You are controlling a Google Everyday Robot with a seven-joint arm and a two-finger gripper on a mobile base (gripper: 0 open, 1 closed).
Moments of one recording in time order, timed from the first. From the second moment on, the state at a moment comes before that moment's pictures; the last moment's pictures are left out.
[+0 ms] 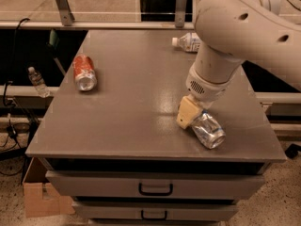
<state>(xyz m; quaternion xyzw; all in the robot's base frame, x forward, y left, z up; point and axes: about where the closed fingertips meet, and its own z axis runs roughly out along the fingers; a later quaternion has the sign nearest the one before) 0.499 -0.127 0.838 -0.37 0.93 -0.01 0.09</state>
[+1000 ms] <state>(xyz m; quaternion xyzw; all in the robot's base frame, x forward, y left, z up) 0.526 -0.093 0.874 -0.42 0.89 0.06 0.17</state>
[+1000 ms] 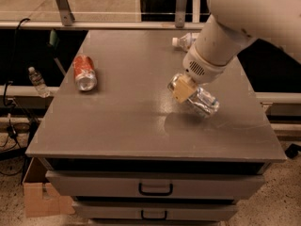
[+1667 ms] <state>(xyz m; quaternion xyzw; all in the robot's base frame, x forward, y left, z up) 0.556 -0.038 0.937 -0.51 0.79 0.20 0.30</state>
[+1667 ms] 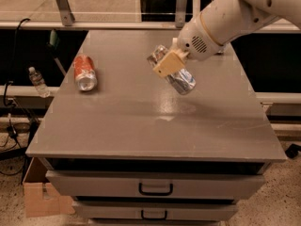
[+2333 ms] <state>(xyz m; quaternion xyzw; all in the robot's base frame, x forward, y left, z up) 0.546 -0.028 0.965 -0.54 0.68 0.30 0.39</state>
